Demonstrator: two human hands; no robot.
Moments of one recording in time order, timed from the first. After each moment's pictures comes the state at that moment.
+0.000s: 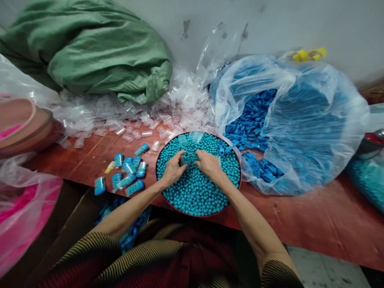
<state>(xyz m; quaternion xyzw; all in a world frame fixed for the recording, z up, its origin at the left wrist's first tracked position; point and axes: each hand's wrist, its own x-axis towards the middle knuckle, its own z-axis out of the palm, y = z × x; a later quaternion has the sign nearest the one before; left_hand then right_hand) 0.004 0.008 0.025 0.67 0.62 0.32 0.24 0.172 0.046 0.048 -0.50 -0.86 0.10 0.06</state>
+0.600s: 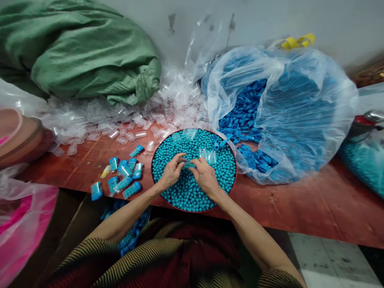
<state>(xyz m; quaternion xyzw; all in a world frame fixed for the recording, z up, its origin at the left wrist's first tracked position) 0.012 -0.006 0.028 0.66 0.55 0.35 0.37 0.175 -0.010 0.034 -0.51 -0.79 0.19 0.27</state>
